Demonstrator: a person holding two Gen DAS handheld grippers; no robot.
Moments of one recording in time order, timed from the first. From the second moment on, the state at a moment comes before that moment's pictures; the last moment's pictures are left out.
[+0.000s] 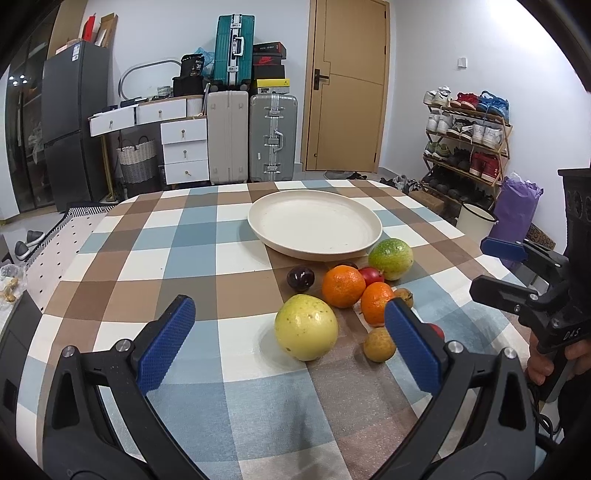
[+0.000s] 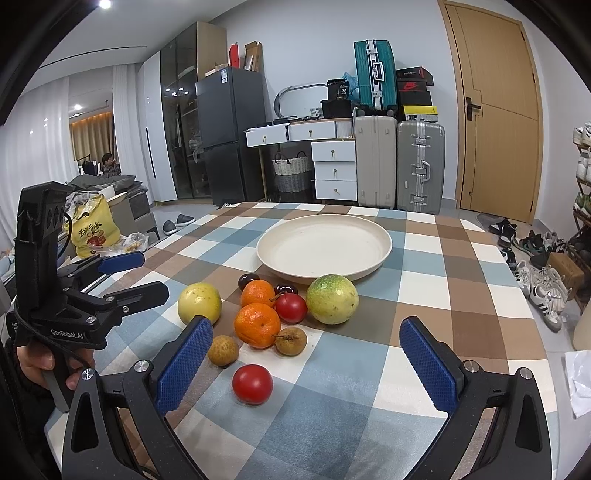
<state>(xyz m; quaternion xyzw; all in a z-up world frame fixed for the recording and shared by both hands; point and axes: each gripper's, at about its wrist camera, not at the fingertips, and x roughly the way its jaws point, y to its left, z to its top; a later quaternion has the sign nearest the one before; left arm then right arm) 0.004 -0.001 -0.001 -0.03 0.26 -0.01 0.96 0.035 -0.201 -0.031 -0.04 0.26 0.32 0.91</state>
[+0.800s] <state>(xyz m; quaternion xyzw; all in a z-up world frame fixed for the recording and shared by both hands) 0.011 0.001 -0.004 -0.03 0.28 0.00 0.96 0.051 -0.194 -0.034 -0.05 0.31 0.30 0.90</state>
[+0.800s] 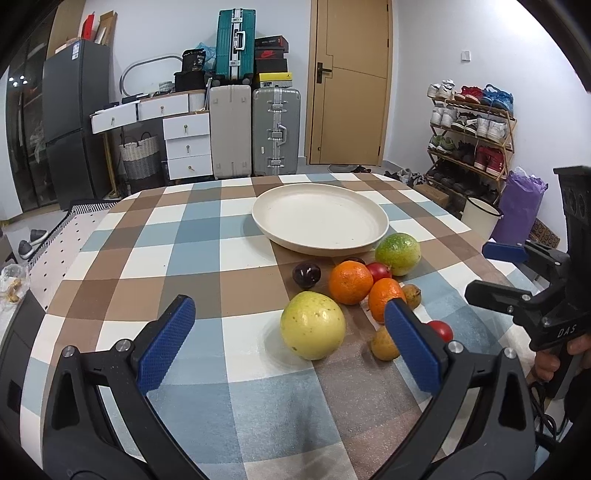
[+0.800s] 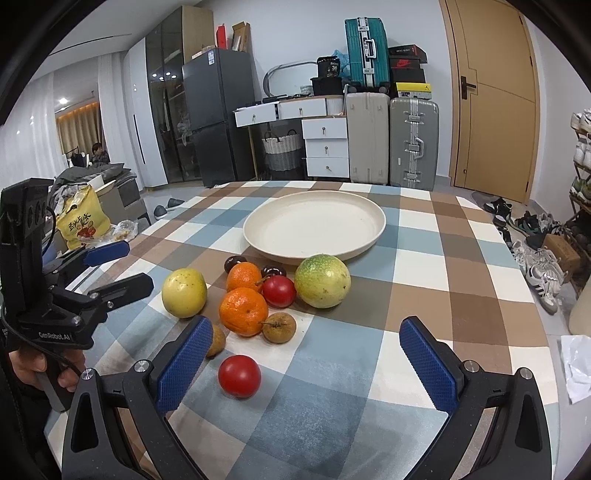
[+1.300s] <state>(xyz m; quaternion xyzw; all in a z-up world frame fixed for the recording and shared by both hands) 0.031 0.004 -0.013 -0.03 0.34 -0.01 0.94 0.055 -0.176 -0.058 -0.09 0.40 0.32 0.86</state>
